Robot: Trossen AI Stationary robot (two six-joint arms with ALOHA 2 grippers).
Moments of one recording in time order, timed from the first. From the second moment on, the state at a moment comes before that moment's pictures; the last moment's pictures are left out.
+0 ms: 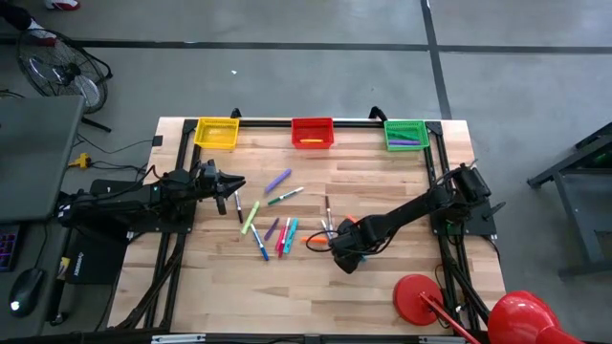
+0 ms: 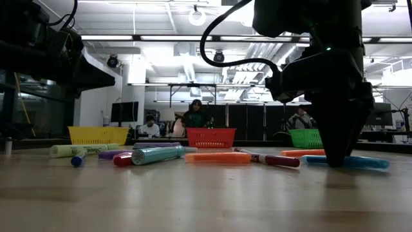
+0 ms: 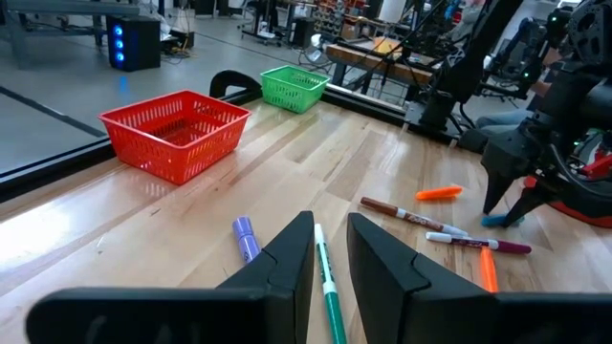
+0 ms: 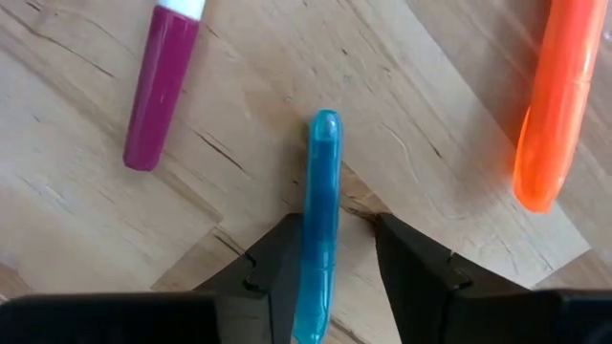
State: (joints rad) left arm 0.17 0.15 0.02 0.01 -0.17 -0.24; right arm 0.34 1.91 1.13 -0.74 -0.01 1.12
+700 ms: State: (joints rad) left arm 0.17 0.15 0.02 0.01 -0.17 -0.24; right arm 0.34 1.91 1.12 -0.72 0.04 1.12
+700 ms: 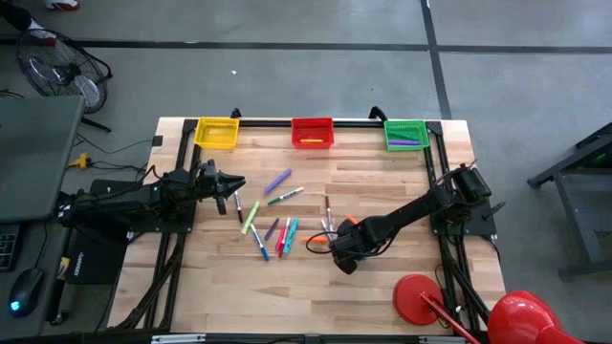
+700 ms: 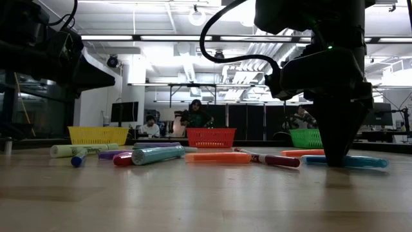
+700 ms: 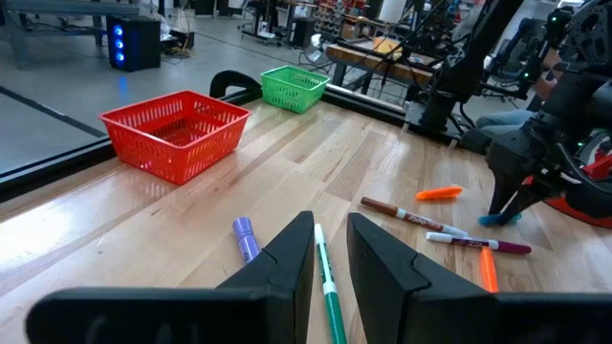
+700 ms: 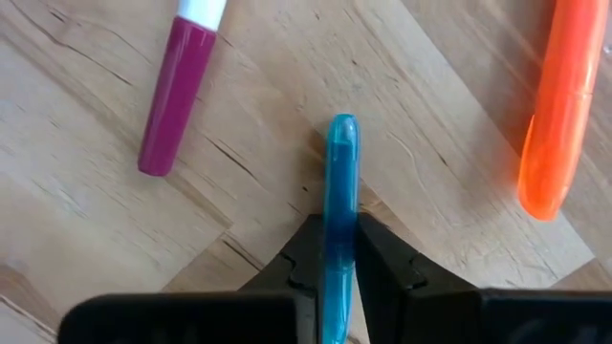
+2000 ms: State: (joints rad) left arm 0.17 0.15 0.02 0.01 -0.17 -0.24; right arm 0.34 1.71 1.12 -0.75 0.10 1.10
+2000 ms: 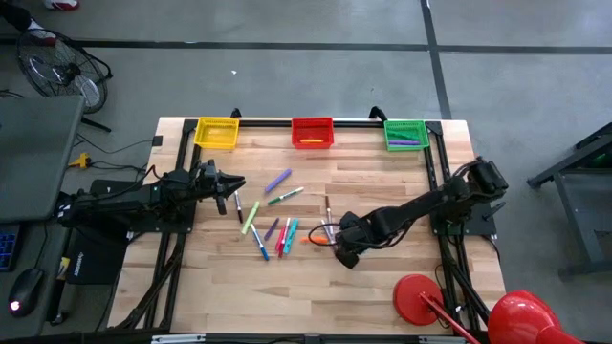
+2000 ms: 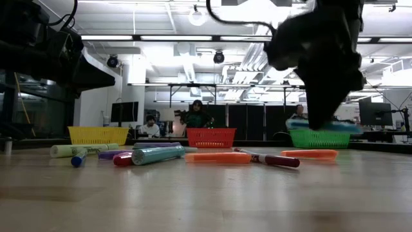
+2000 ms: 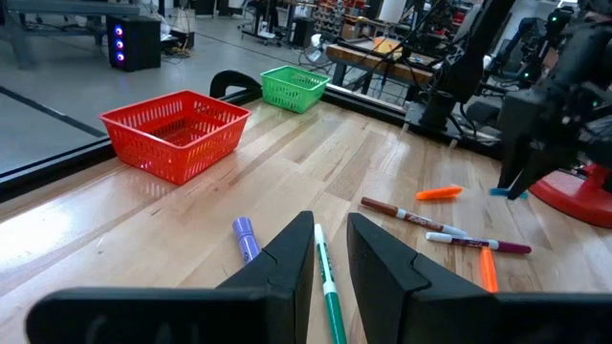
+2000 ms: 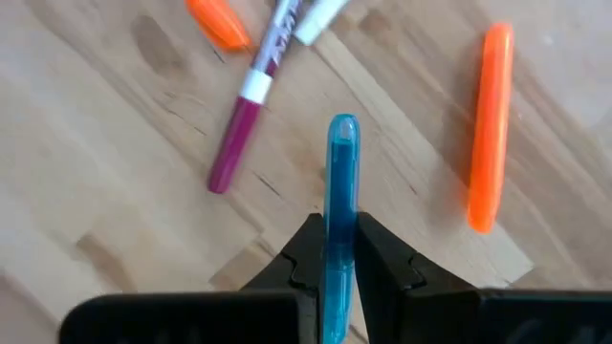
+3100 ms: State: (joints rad) left arm 0.17 0.16 0.02 0.01 -0.17 -0.24; right arm 0.20 1.37 0.91 -0.73 0.22 0.74
